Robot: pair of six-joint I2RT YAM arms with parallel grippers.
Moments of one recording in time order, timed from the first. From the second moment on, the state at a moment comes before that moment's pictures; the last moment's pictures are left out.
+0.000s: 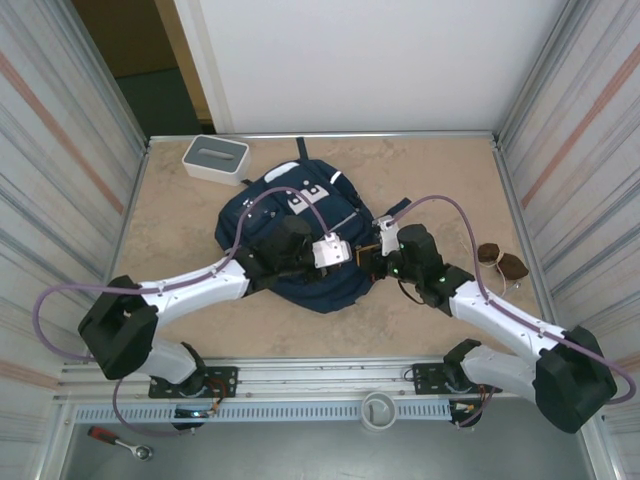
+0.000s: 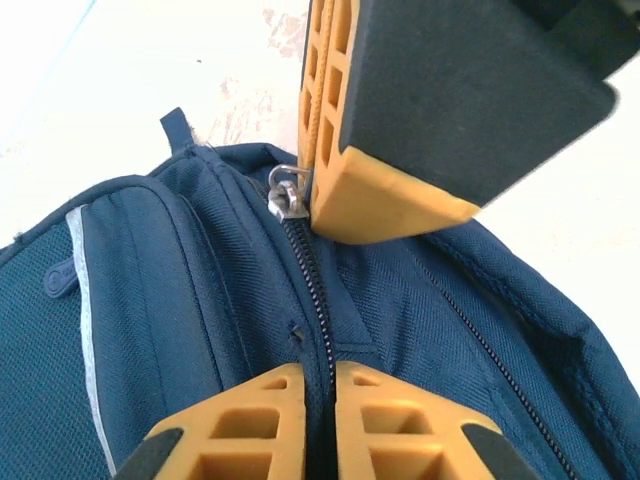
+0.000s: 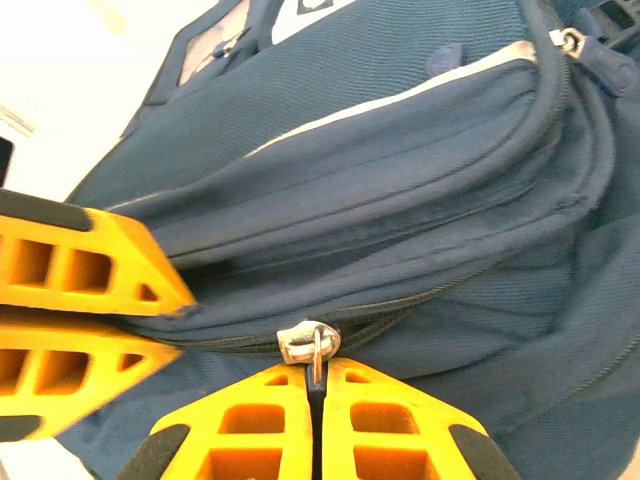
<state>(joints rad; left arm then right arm) -0.84 1.42 0.86 -0.03 0.21 0.55 0.59 1.06 0.56 -0.04 -0.21 0.33</state>
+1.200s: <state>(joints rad) -0.74 1.28 0.78 -0.06 0.33 0.61 0.69 1.08 0.54 0.05 -0.24 0.34</state>
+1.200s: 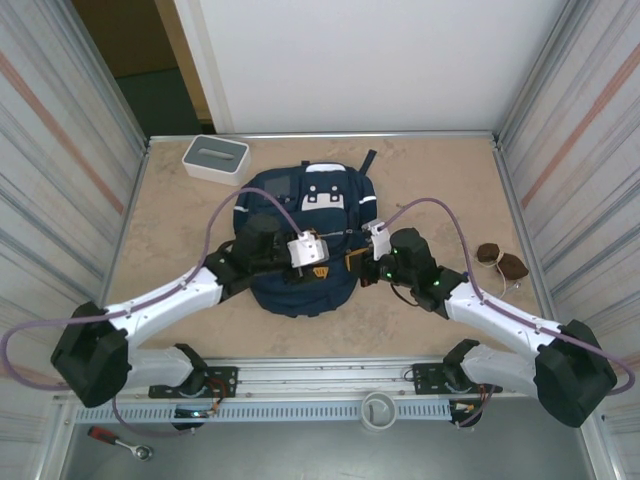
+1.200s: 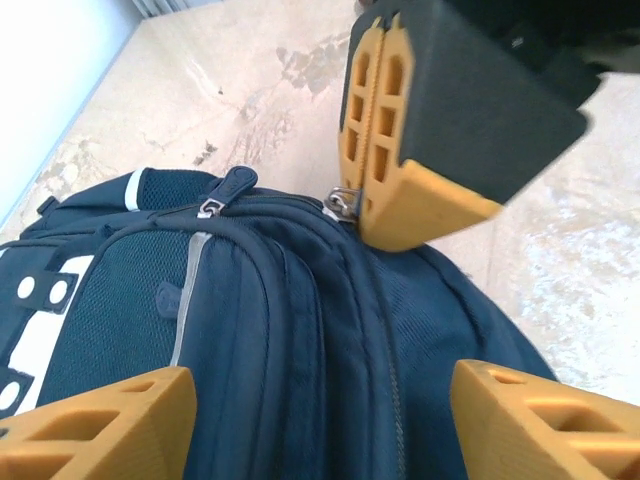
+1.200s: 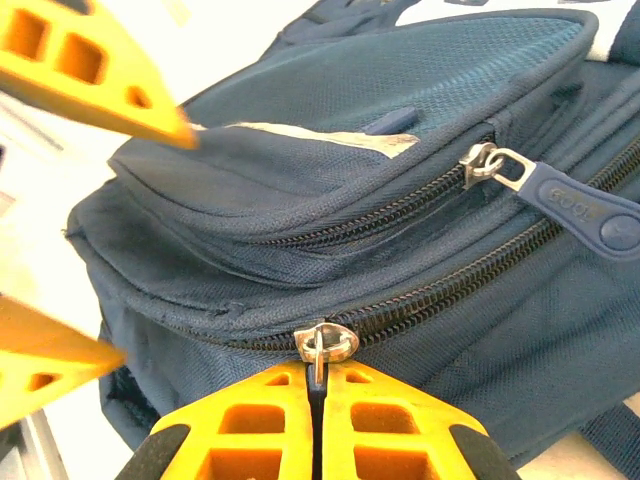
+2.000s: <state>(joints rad) -0.52 1.21 0.67 0.03 0.72 0.53 0.40 1.26 0.75 -0.09 -0.35 0.39</state>
